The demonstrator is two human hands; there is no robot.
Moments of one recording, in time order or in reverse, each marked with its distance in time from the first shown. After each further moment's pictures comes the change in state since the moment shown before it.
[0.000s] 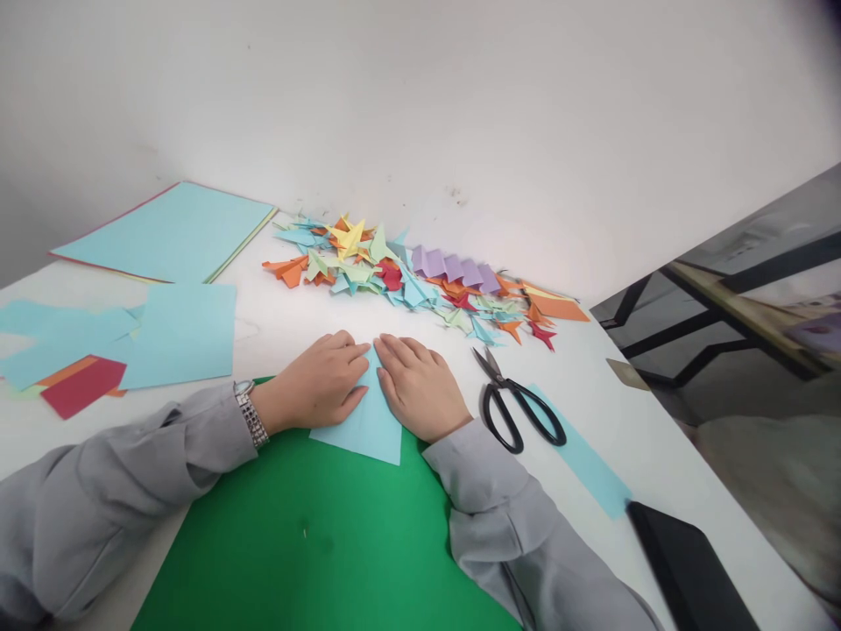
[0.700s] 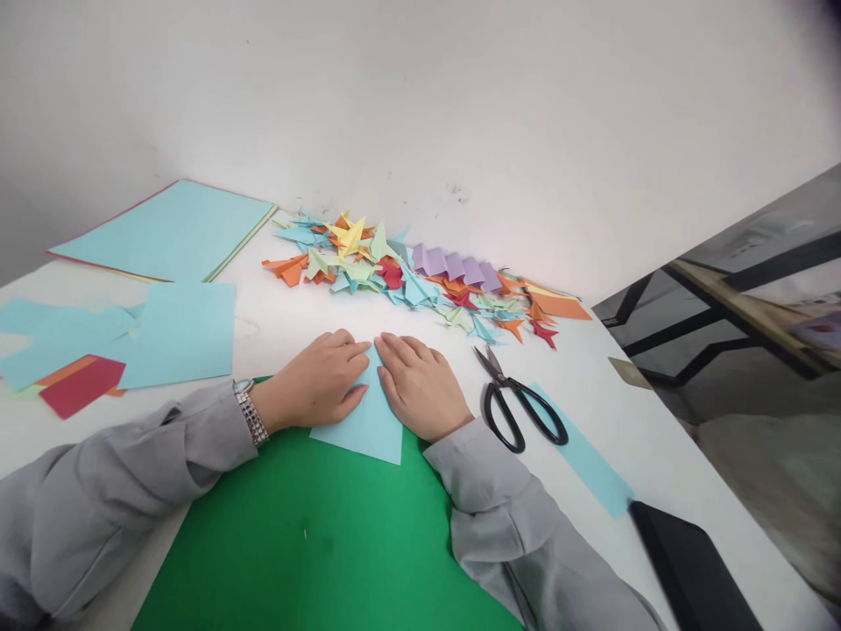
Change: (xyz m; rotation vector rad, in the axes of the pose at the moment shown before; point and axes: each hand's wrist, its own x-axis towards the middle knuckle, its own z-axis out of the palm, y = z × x) left_hand 0.000 -0.001 0.000 -0.024 -0.003 -0.014; right_hand 0.000 0.000 -0.001 0.000 -0.010 0.004
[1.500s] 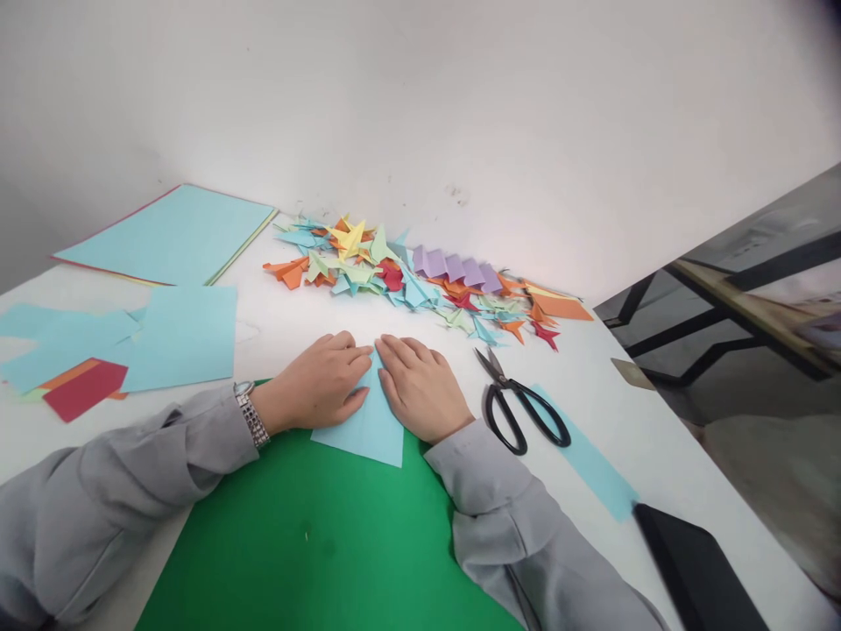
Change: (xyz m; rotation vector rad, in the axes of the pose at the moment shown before) left_hand 0.002 0.002 -0.004 0.051 -0.041 0.005; right_hand 0.000 0.001 0.000 -0.003 0.017 -0.013
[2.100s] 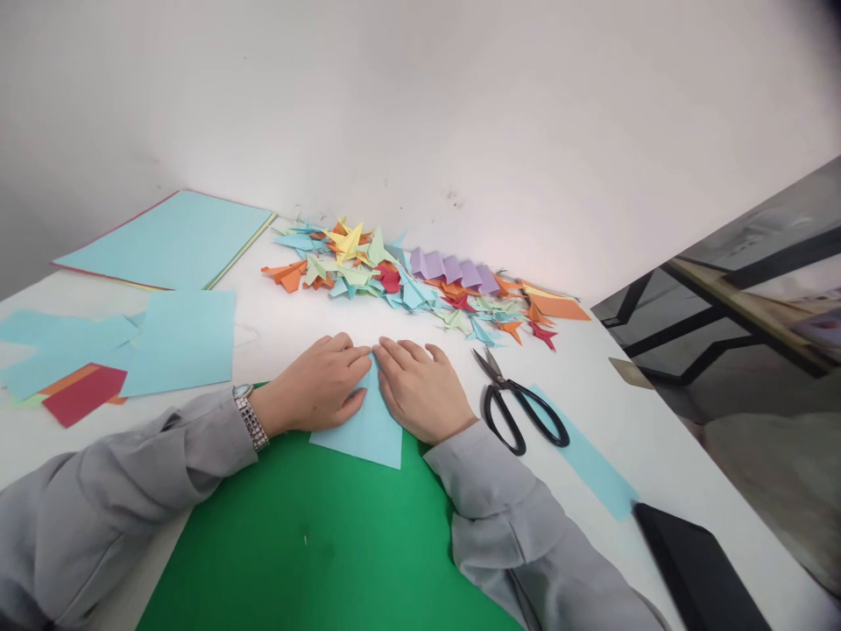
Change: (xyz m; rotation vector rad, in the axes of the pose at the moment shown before) left_hand 0.001 0.000 -0.001 0.025 -0.020 -0.003; right_hand 0.002 -0.002 -0.008 -0.072 0.020 -0.052
